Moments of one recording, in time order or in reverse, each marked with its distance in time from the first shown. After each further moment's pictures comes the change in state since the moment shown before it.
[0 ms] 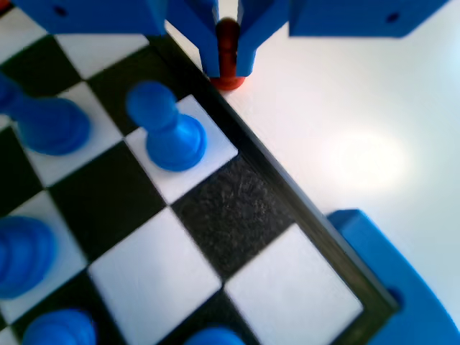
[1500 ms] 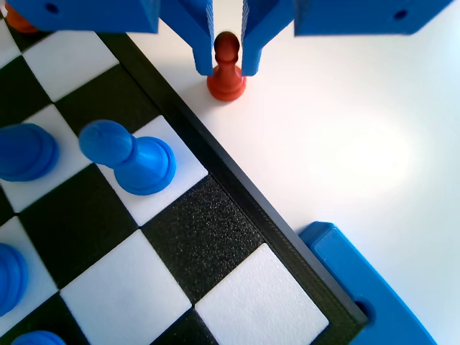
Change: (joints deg) arm 2.5 -0.6 -3.4 3.9 -1.1
